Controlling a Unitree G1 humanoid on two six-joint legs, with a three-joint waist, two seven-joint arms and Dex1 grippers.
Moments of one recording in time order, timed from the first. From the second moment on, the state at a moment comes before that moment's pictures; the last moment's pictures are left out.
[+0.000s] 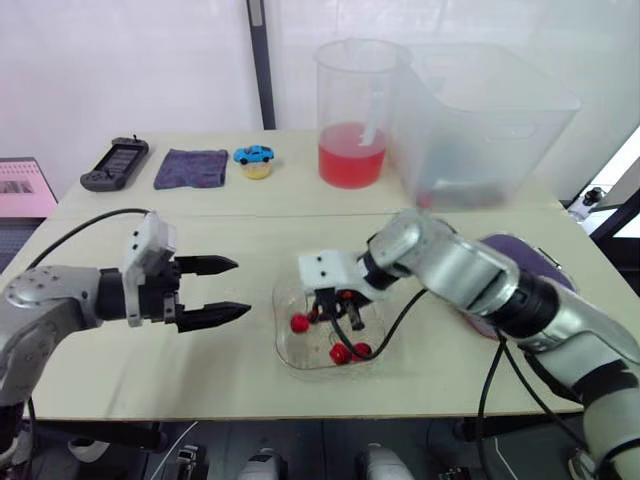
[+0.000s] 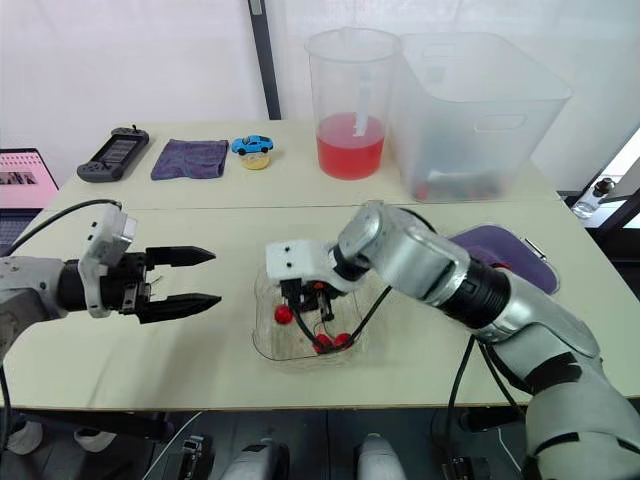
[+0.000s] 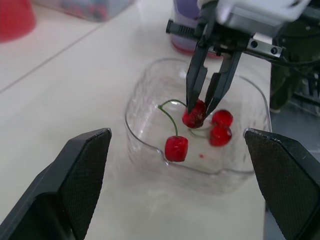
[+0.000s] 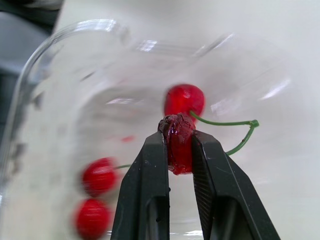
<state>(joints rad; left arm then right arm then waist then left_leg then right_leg) -0.31 0.95 0.25 -0.36 -0.84 0.76 -1.06 -1.14 -0.69 0.69 -0.25 0.16 0.73 1.20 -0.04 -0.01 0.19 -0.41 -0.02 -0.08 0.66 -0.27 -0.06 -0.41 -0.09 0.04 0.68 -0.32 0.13</state>
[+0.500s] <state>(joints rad) -0.70 0.74 0.25 -0.11 -0.98 0.89 -0.86 -1.11 -0.69 0.57 -0.16 -0.26 0.00 1.03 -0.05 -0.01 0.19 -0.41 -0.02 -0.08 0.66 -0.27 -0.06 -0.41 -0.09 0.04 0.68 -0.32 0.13</state>
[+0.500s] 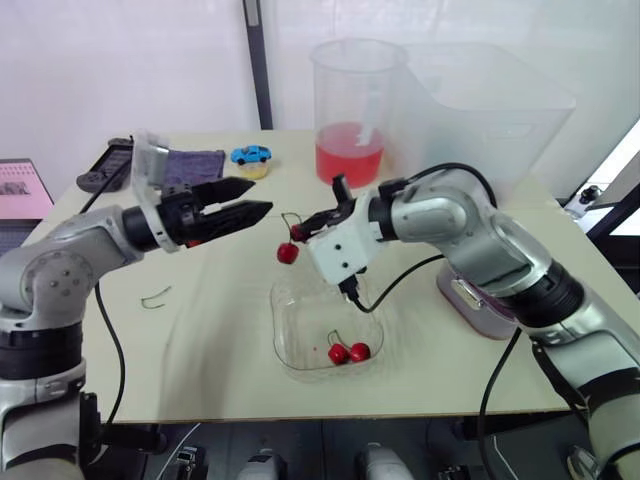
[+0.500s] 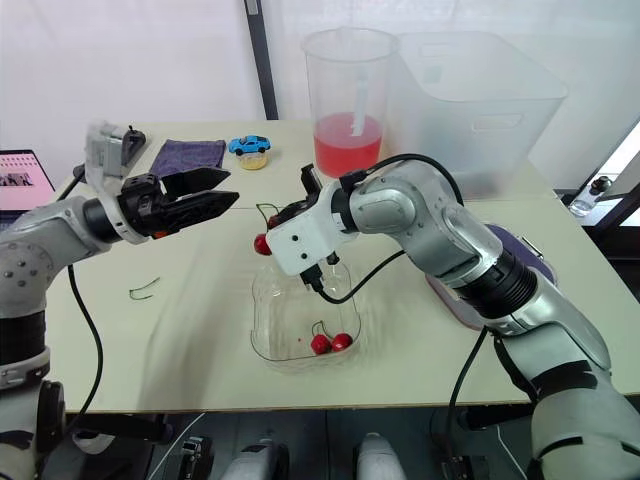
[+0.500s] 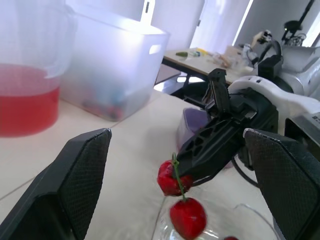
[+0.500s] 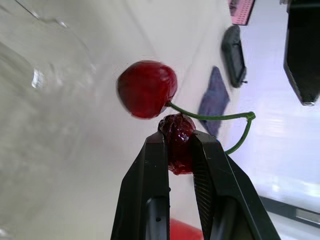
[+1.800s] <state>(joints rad) -0.66 0.58 0.13 -0.12 -0.82 0.82 -0.87 -1.06 -0.63 0.50 -0.25 -0.29 0.15 1.13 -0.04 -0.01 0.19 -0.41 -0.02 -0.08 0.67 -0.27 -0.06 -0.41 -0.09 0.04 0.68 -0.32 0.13</state>
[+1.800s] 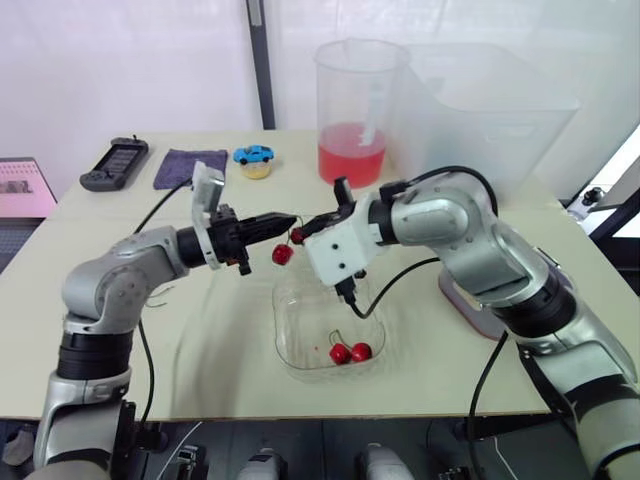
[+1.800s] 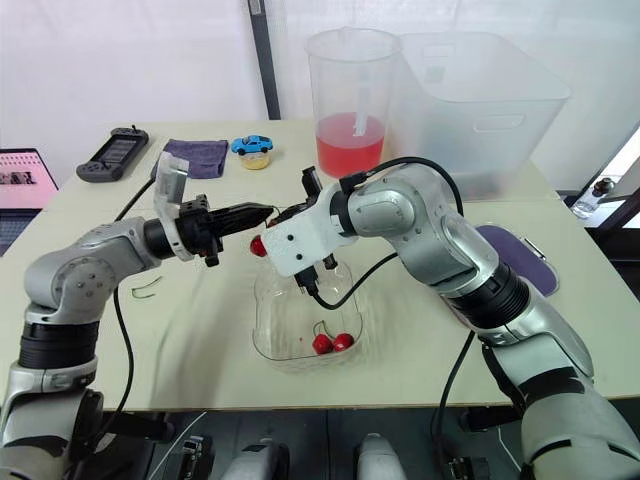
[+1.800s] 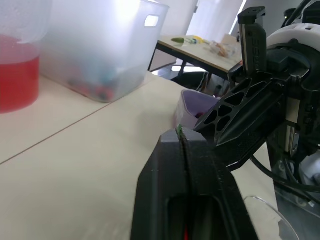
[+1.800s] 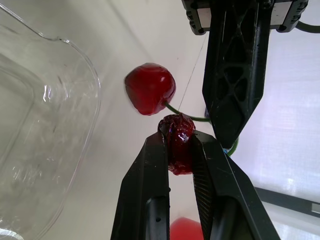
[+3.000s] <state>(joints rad) -0.74 0.62 0.08 -0.09 -0.82 0.84 -1.04 -0.97 -0.57 0.00 -0.29 0.53 1.23 1.06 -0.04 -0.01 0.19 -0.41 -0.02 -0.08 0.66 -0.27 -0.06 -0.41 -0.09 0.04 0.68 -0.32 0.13</state>
